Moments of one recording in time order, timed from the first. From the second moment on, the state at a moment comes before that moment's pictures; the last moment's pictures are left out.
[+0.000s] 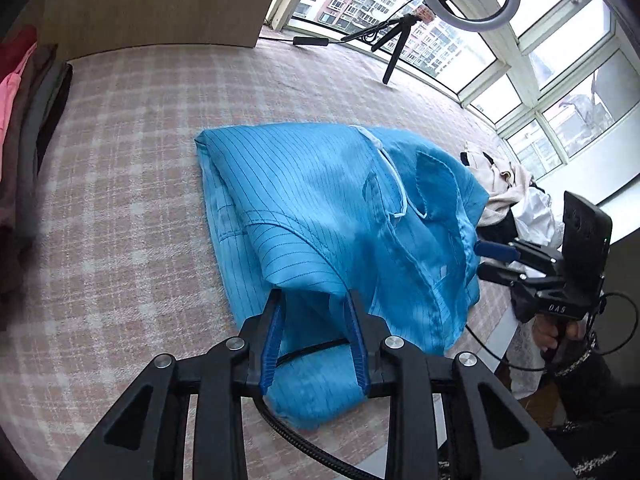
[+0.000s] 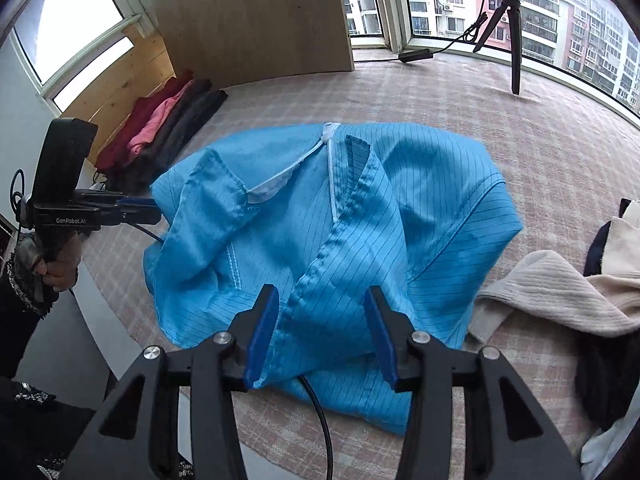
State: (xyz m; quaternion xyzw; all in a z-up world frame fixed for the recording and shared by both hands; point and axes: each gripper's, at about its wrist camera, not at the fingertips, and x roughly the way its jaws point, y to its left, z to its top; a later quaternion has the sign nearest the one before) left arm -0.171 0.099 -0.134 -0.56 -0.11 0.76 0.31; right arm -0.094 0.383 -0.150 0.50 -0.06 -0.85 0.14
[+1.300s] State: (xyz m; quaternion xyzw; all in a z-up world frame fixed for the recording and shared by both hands) left arm -0.110 0.201 -0.129 -0.58 0.06 0.78 0.24; right arm -0.091 0.377 -0.194 0.57 -0.11 -0.82 0.00
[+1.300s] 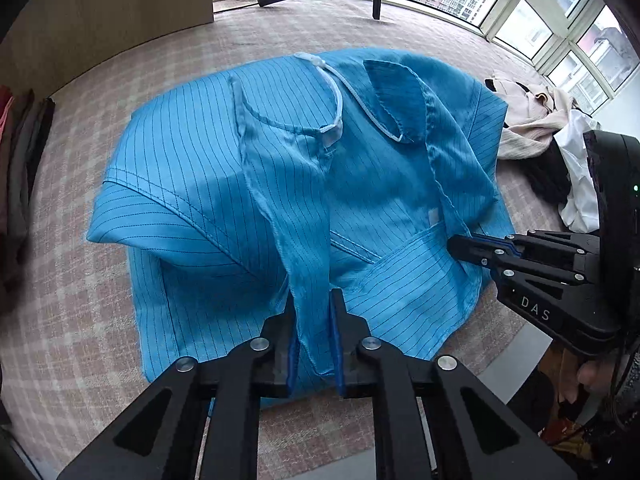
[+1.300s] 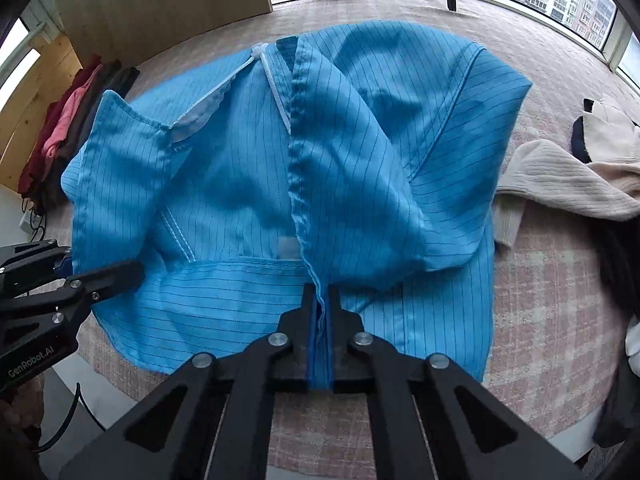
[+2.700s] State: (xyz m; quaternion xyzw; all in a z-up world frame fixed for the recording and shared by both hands) left arm -0.106 0.148 -0.110 -0.51 0.12 0.82 0.23; right arm -0.087 0.397 -0.135 0.51 -0.15 -0.84 0.09
